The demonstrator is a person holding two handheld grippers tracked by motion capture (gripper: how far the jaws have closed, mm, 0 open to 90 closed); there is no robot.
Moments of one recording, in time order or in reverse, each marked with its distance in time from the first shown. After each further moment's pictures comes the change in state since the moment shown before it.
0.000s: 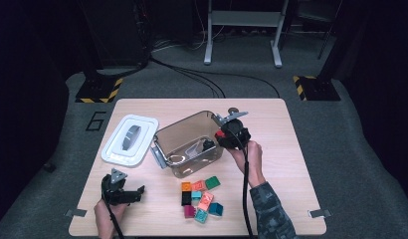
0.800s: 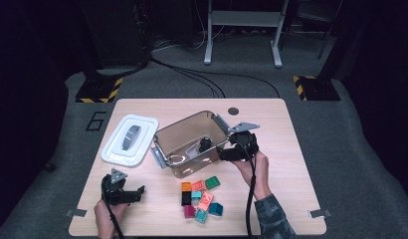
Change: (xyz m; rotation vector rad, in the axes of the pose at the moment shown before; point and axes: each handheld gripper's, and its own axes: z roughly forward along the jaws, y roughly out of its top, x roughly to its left) left arm 0.000 0.000 0.000 -0.001 0.001 0.002; right arm 0.006 -0.034 -0.027 -0.086 -0.010 0.035
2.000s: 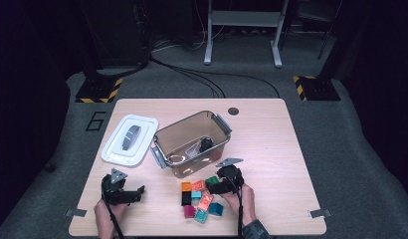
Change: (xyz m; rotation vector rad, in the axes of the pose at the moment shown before) left arm 0.000 0.000 0.000 -0.003 0.001 0.001; right arm 0.045 -0.095 0.061 0.151 0.145 0.040
